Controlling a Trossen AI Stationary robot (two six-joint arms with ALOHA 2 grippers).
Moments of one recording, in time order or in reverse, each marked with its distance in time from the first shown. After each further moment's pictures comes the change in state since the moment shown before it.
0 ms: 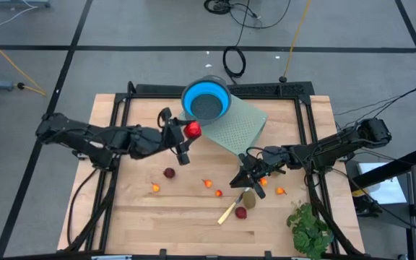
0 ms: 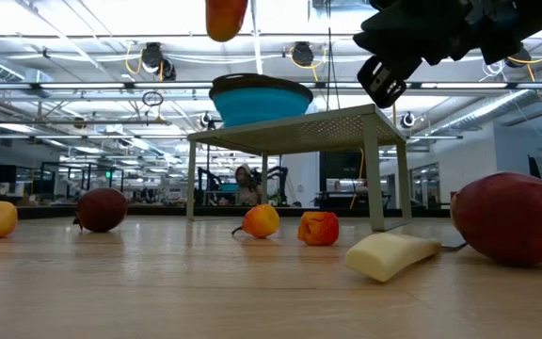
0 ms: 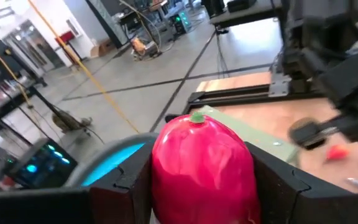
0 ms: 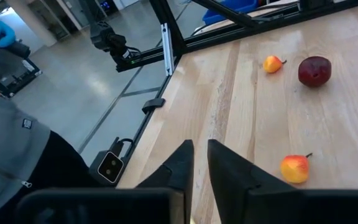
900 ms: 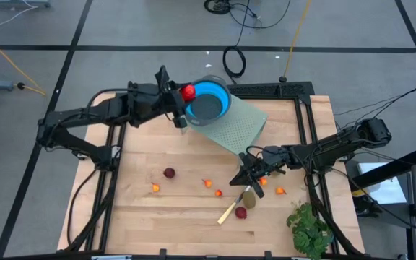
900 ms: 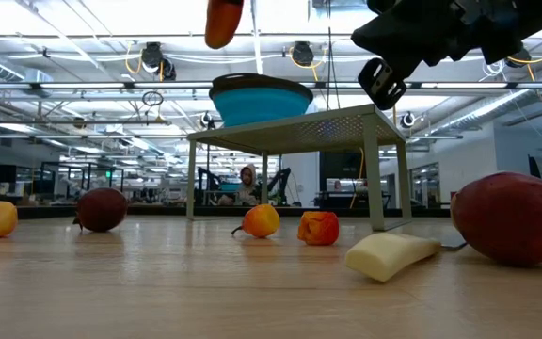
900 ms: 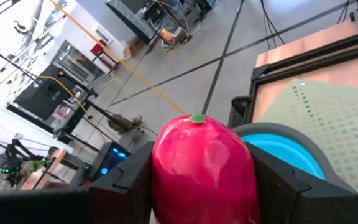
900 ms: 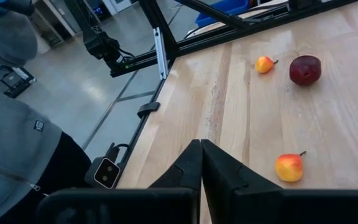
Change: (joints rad) left arm 0.338 0.003 0.181 -0.145 0.184 0.362; right arm 0.000 0.000 0.000 0.000 0.029 0.031
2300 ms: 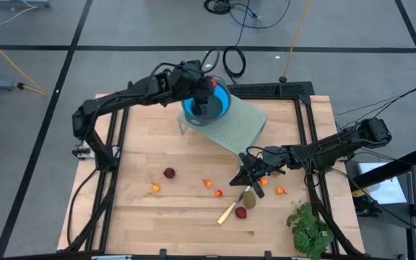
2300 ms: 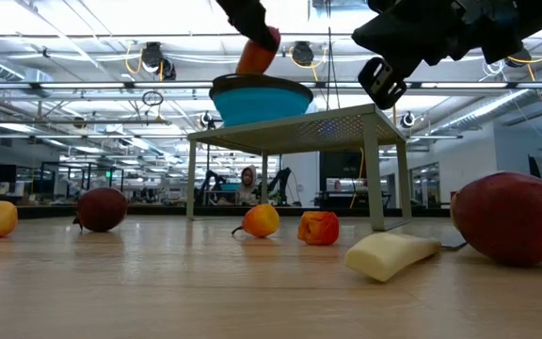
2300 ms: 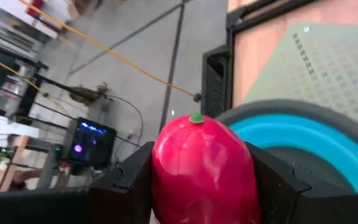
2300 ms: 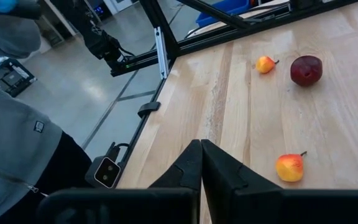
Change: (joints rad) left arm 0.176 0.412 0.426 -0.306 0.187 0.057; right arm 0.000 0.000 0.000 0.000 -0.001 -0.006
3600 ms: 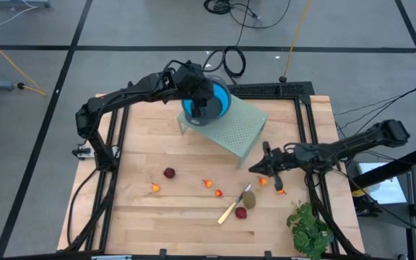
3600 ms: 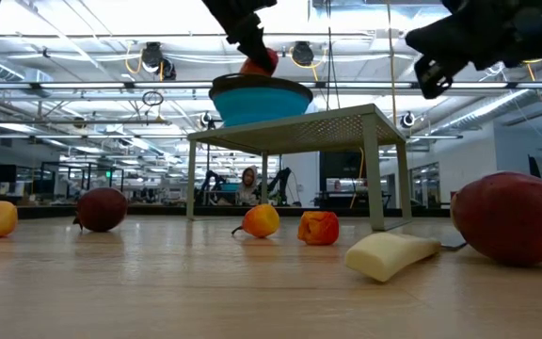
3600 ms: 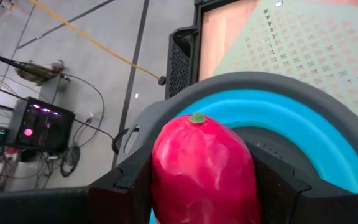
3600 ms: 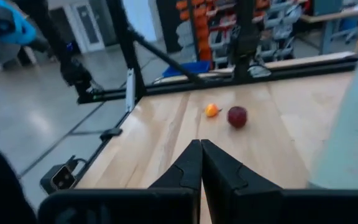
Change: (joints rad) left arm 0.046 0.033 0.000 -0.100 0.129 -0.097; right arm 0.038 -0.472 -0.314 0.032 0.264 -0.180
